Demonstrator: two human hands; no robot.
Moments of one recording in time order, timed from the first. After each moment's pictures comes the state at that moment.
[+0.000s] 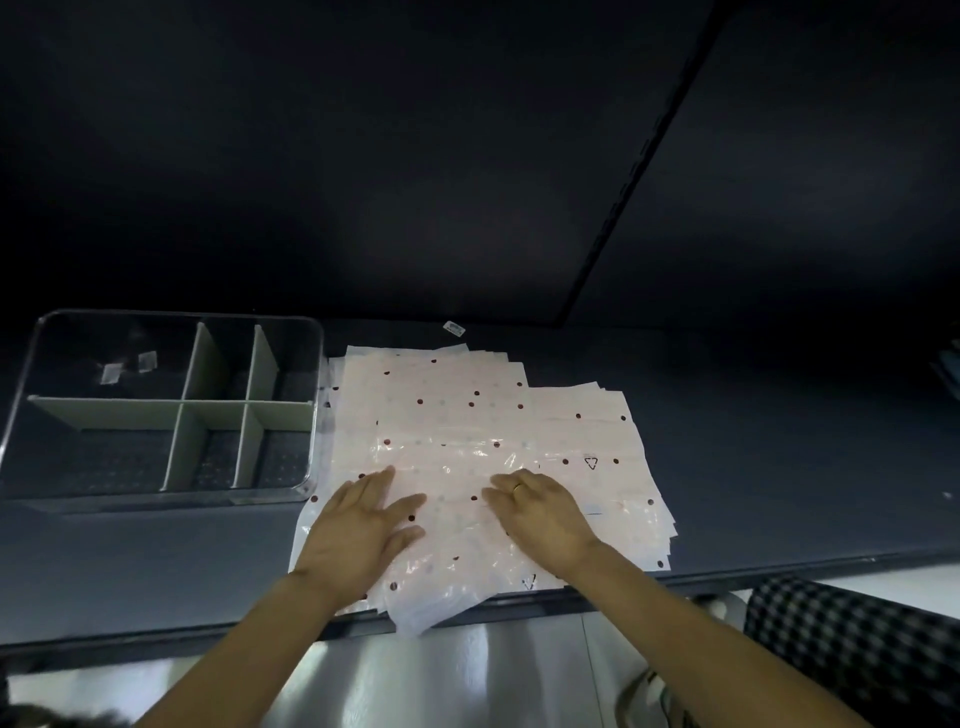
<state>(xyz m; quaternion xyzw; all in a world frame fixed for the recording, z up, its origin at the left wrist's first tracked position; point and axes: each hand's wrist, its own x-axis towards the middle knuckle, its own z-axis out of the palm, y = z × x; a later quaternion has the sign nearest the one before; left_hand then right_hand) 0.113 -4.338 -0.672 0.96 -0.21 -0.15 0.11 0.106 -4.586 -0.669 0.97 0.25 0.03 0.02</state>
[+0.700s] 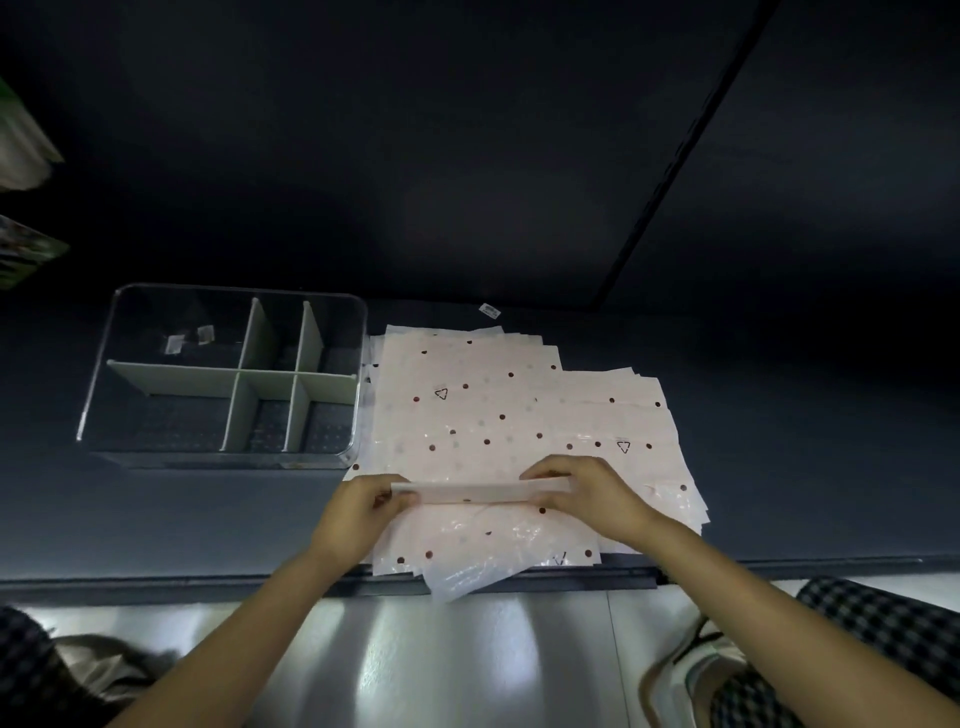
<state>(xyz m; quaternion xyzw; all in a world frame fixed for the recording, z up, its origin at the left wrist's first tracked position) 0.098 -4.313 -0.662 0.86 -0.01 -0.17 0.48 0.104 -4.599 -0.634 0.88 0.04 -0.21 -0.42</state>
